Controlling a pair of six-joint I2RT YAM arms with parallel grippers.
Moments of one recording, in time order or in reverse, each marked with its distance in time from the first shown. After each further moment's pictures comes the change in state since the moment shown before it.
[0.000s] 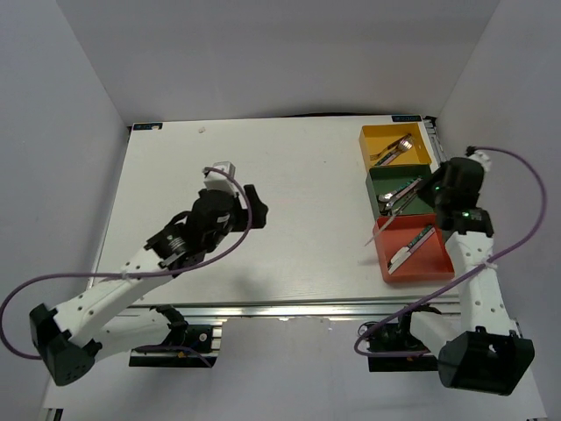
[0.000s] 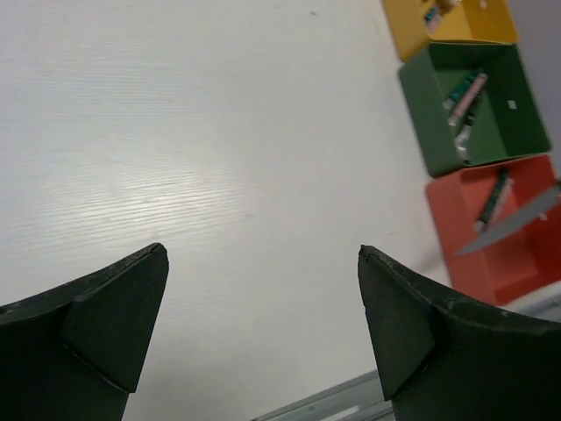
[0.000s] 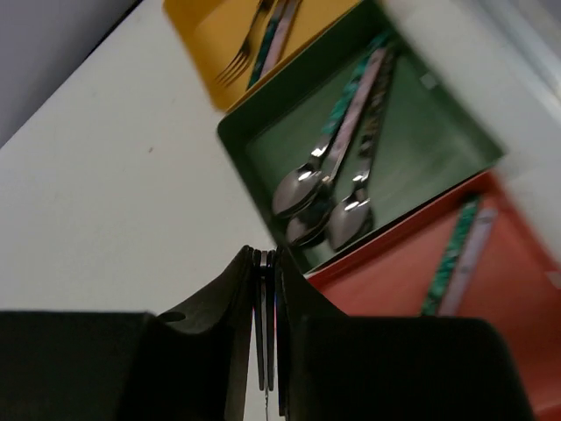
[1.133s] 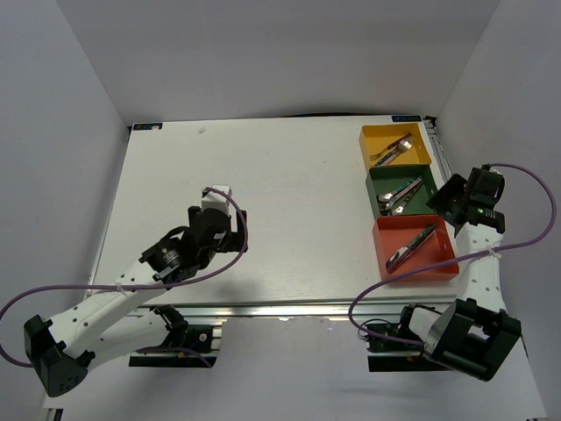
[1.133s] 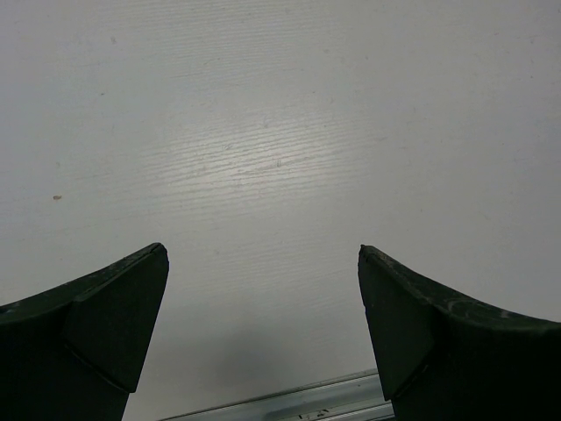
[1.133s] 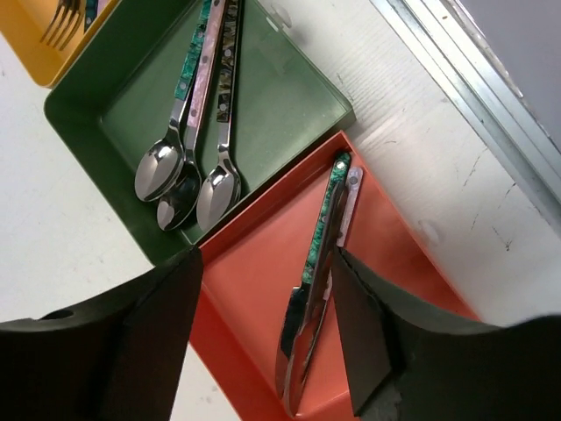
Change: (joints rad) left arm 0.000 -0.151 -0.135 -0.217 -0.116 0.171; right arm -0.322 0.091 0.015 -0.145 -0.078 -0.200
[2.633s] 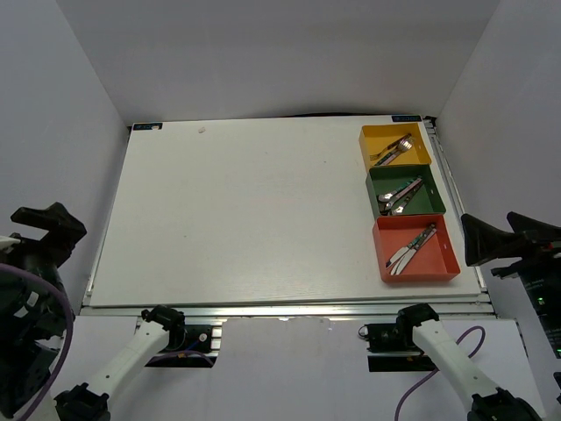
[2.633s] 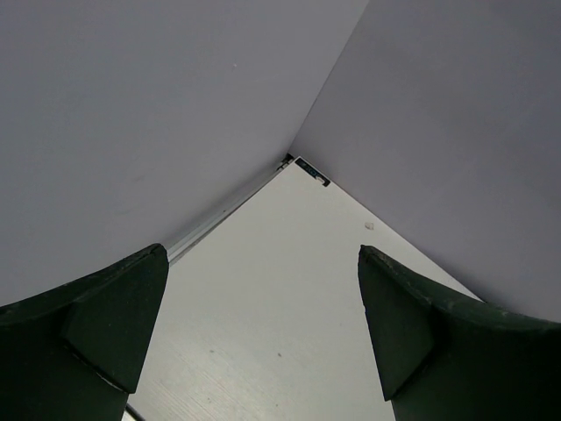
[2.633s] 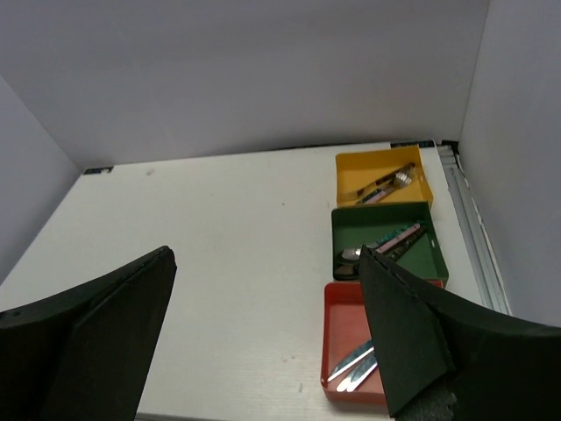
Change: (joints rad) left arm 0.420 -0.283 0.897 -0.515 -0.524 0.072; right arm 0.636 -0.491 0.926 -0.587 0.135 -0.185
